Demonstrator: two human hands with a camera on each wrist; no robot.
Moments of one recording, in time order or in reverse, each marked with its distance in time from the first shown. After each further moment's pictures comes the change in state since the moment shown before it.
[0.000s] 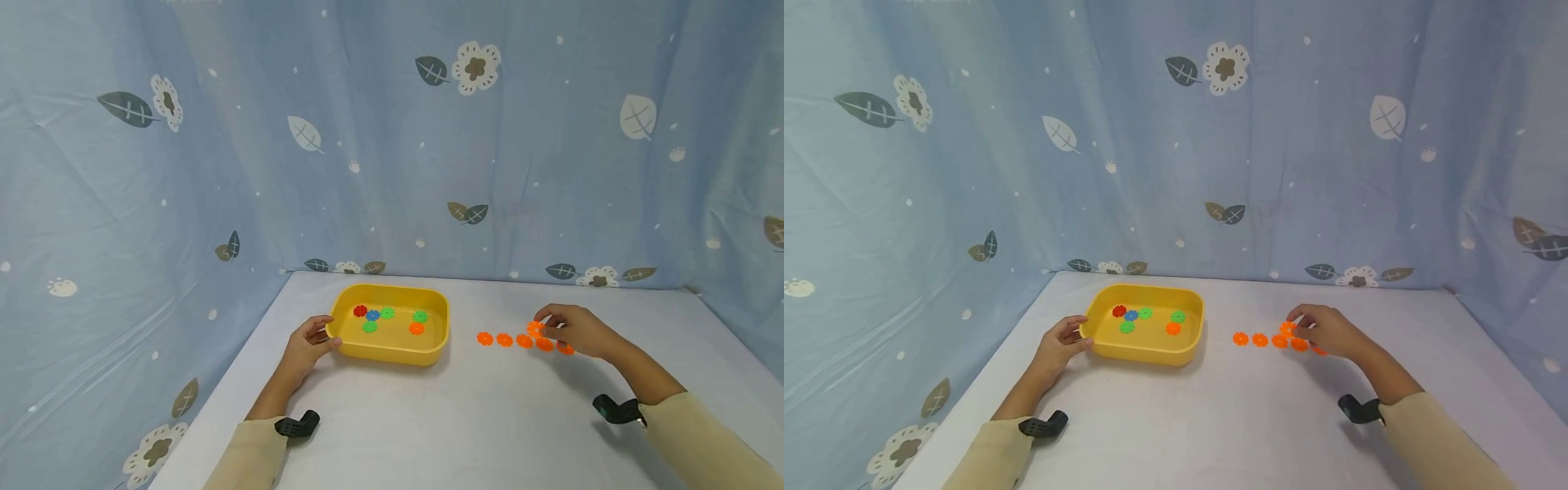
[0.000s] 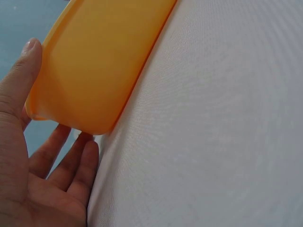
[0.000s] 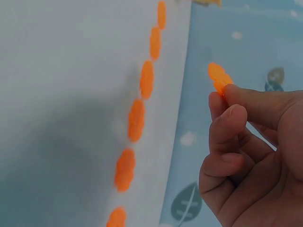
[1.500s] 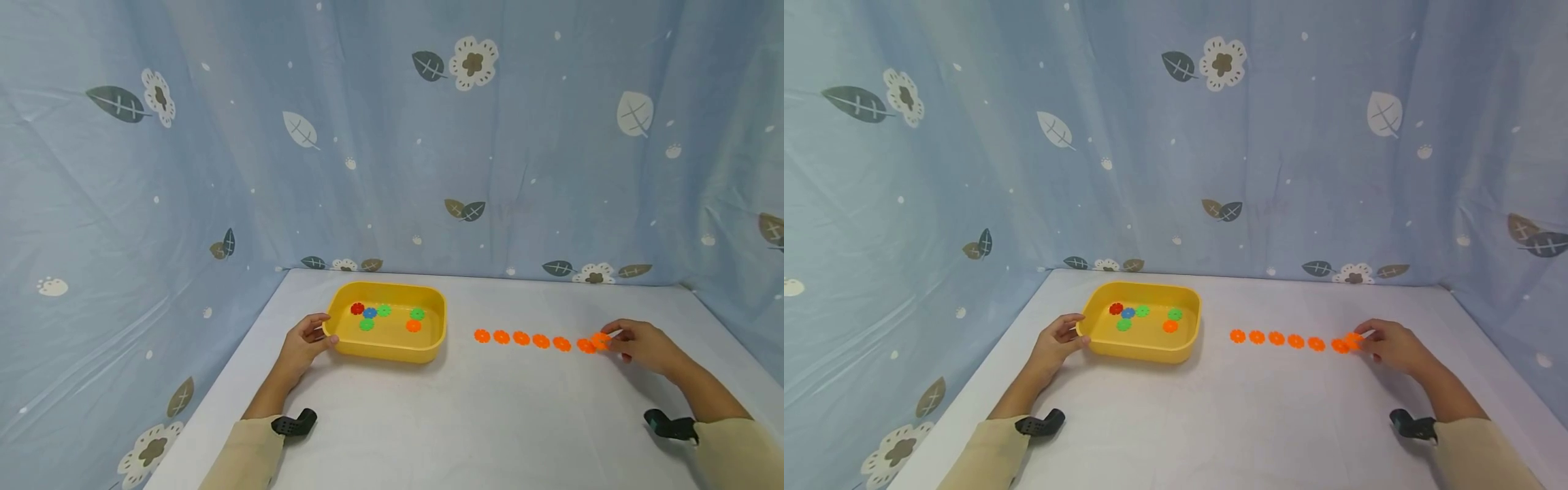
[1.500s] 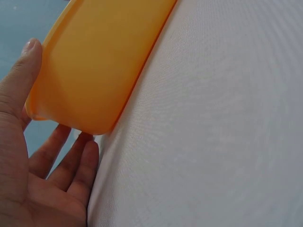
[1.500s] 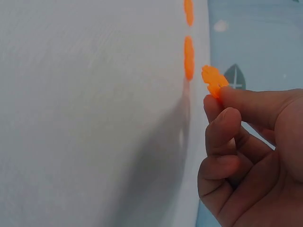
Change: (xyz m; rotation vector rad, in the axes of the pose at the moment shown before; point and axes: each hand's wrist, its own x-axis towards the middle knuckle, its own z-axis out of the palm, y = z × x) left_hand 0.000 0.001 0.000 0.020 0.004 -0.029; right_hand -0.057 0.088 -0.033 -0.065 0.135 0.262
